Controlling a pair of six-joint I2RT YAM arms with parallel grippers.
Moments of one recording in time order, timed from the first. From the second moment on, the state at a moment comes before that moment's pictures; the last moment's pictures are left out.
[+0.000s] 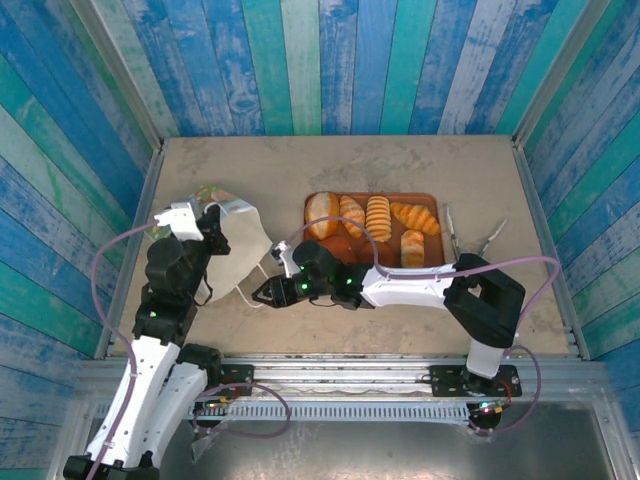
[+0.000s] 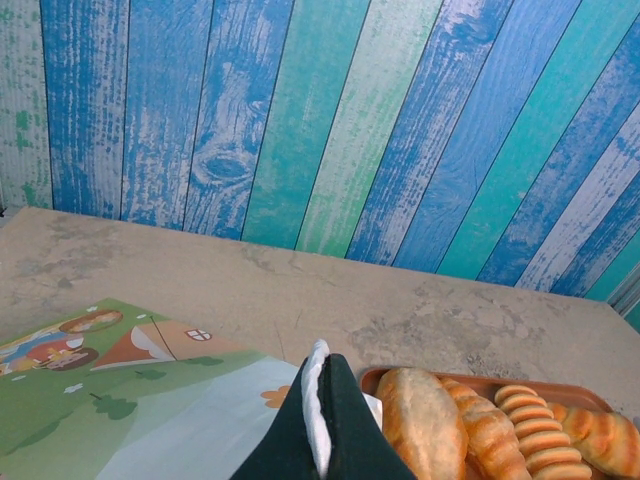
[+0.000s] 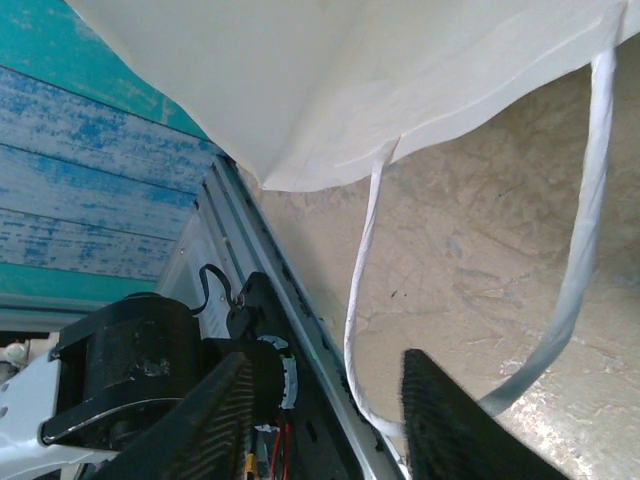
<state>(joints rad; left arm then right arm) -0.20 0.56 0.58 -0.10 -0.03 -0.29 1.12 1.79 1.06 0.22 -0.37 0.83</state>
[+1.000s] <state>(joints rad) -0.19 0.56 0.58 -0.09 -0.02 -0.30 1.12 1.72 1.10 0.07 -0.26 0.69</state>
